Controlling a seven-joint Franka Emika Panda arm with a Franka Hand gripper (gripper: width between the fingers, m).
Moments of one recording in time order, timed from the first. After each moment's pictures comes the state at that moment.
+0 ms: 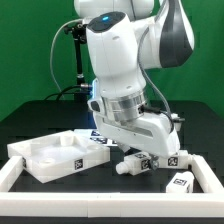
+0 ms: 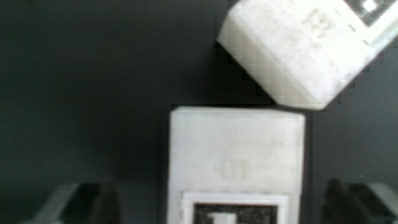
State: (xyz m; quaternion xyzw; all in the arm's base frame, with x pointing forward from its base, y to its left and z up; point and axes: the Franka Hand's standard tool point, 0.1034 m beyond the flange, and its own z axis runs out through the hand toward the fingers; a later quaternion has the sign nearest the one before) arm 0.507 0.036 0.008 -0.90 0.42 0.11 0.08
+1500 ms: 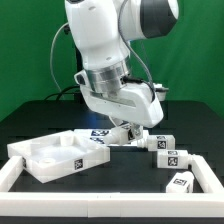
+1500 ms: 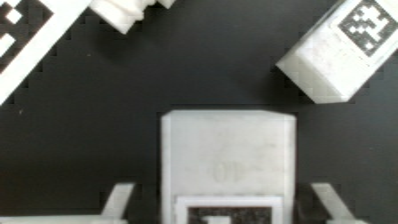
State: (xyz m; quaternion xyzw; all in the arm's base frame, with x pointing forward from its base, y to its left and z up) arm 0.479 0.011 0.061 -0.89 0.43 0.14 0.09
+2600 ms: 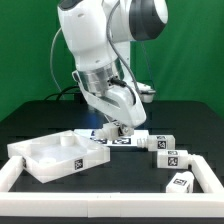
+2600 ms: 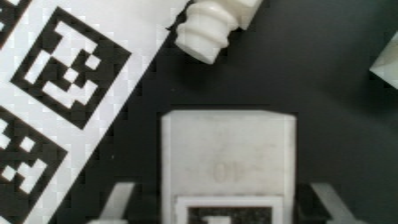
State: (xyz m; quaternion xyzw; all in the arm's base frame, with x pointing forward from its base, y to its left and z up) arm 0.431 -0.005 0.053 -0.85 0.50 0.16 0.07
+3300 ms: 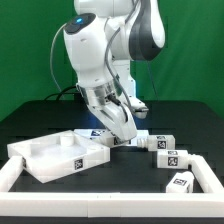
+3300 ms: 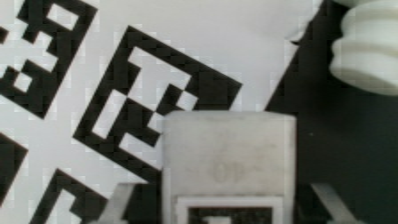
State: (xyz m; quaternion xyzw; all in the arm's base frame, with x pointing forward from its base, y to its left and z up) arm 0.375 -0.011 0.009 -0.82 0.54 0.16 0.05
